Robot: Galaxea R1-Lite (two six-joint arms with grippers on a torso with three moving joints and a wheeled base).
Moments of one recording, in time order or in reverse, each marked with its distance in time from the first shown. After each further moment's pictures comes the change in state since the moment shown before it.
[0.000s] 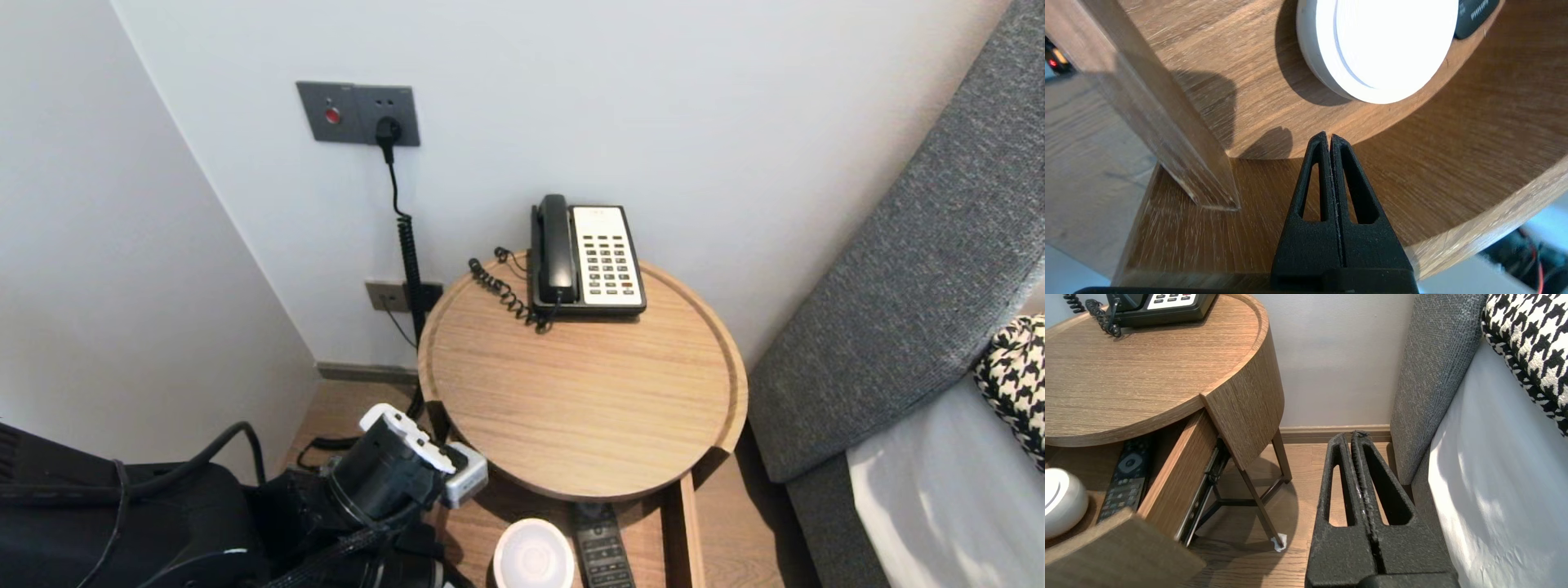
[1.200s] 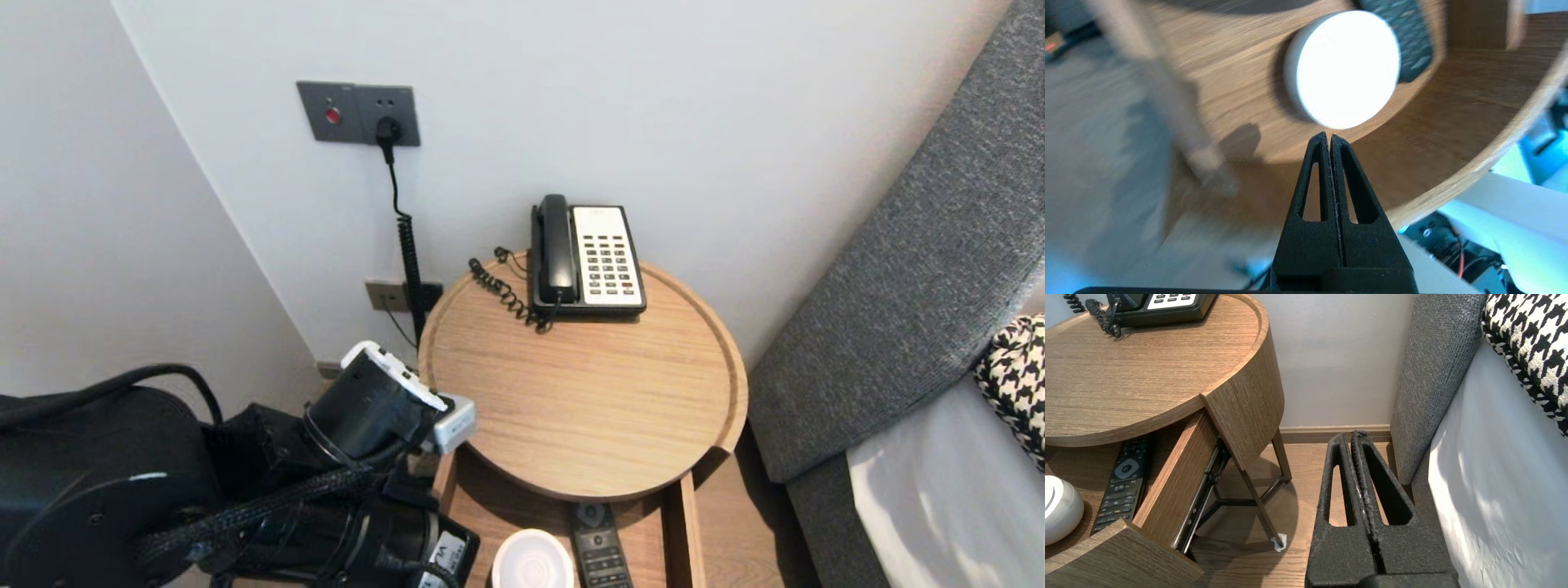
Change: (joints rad) left arm -0.002 -0.100 -0.217 0.294 0.021 -0.122; right arm 0.000 0.000 0.000 0.000 0.000 0.000
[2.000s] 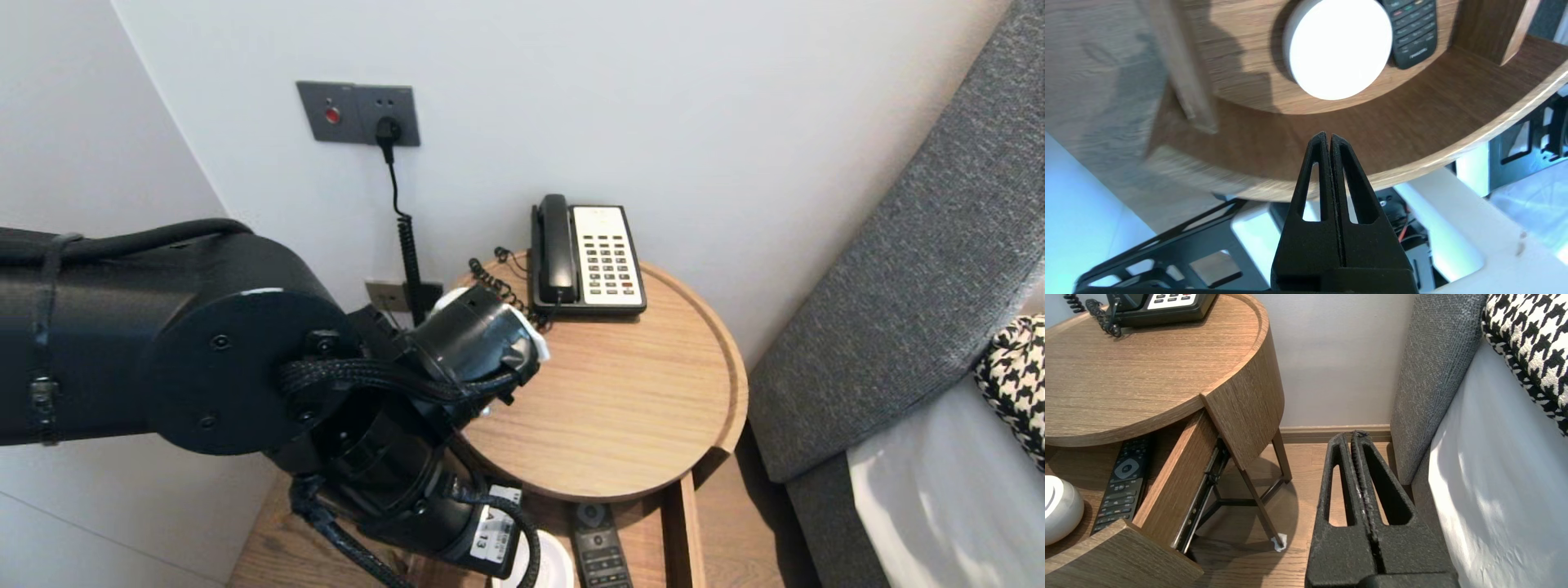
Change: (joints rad) left arm -0.088 0.165 -0.495 0.556 0.070 -0.252; right arm 0.000 0.000 0.000 0.000 0.000 0.000
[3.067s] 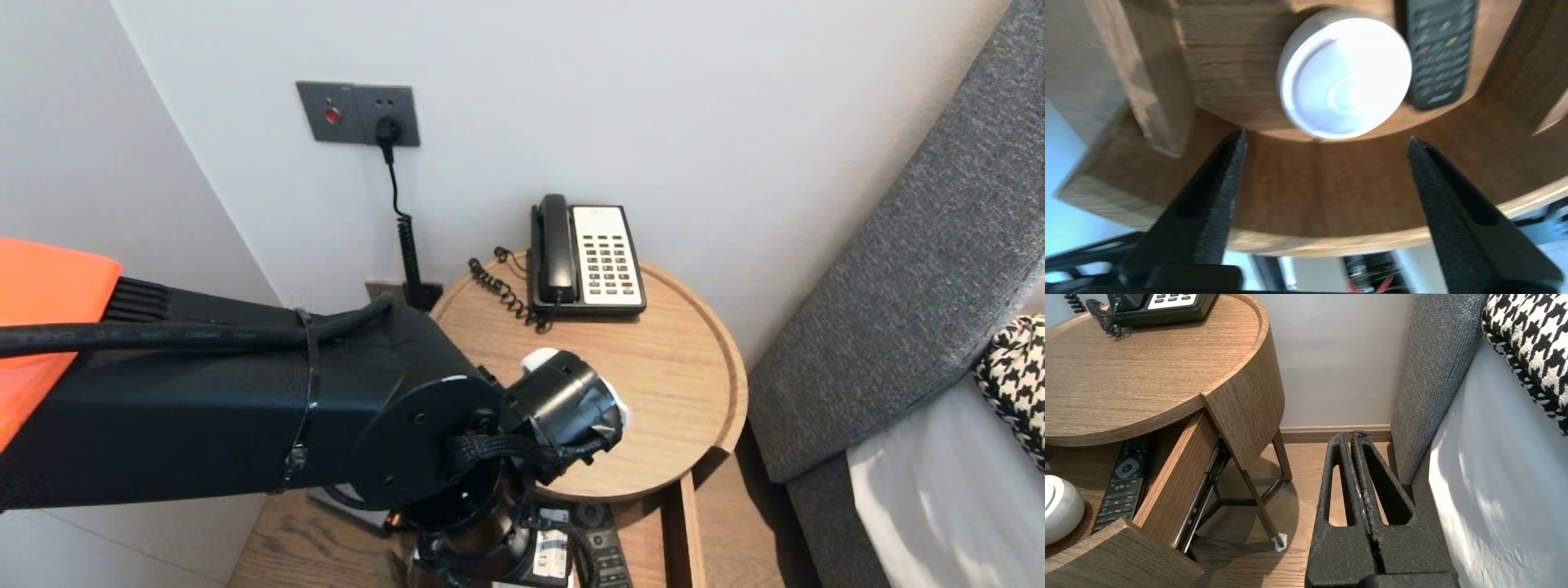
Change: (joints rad) left arm -0.076 0.152 -0.052 -0.030 0.133 -0.216; right arm 0.000 0.000 0.000 0.000 0.000 0.000
